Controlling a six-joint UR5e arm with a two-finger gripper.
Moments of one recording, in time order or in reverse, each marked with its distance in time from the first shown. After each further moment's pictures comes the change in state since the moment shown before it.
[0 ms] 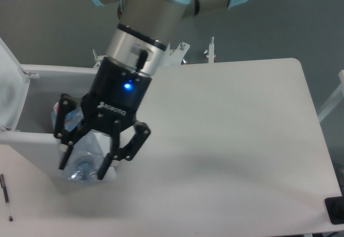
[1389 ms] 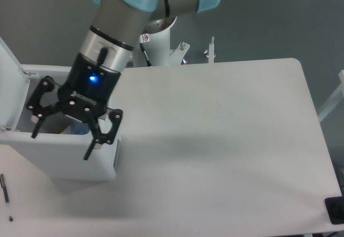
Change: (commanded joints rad) arm 0.063 0.091 -0.157 0.002 0.002 0.124
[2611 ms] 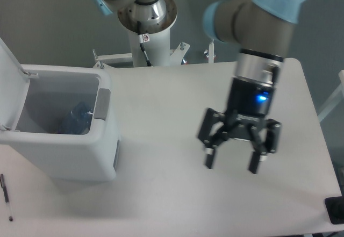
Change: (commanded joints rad) arm 0.351 -0.186 0.098 -0.096 0.006 0.221
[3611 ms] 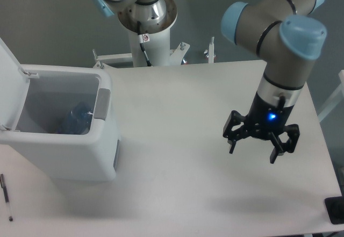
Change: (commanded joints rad) arm -0.052 -0.014 0.026 -0.375 0.478 0.652
